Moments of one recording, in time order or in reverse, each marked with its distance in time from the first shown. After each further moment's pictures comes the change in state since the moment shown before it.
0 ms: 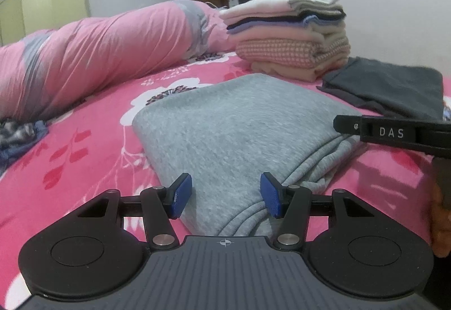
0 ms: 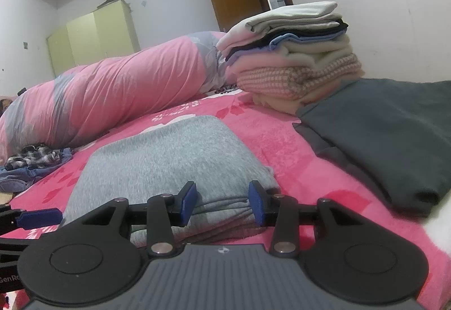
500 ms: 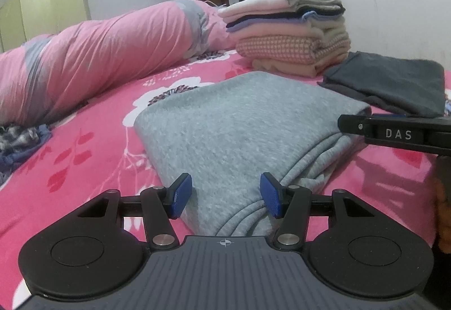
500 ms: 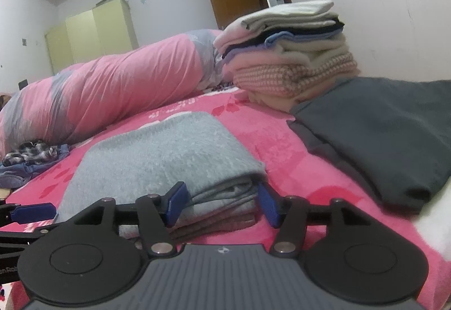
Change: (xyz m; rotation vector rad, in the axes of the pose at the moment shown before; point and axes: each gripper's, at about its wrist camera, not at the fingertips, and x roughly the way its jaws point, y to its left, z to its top) left arm -0.001 -0.005 0.004 0.041 0.019 0.020; right arm -0.004 -0.005 -0.002 -0.017 0.001 -0.017
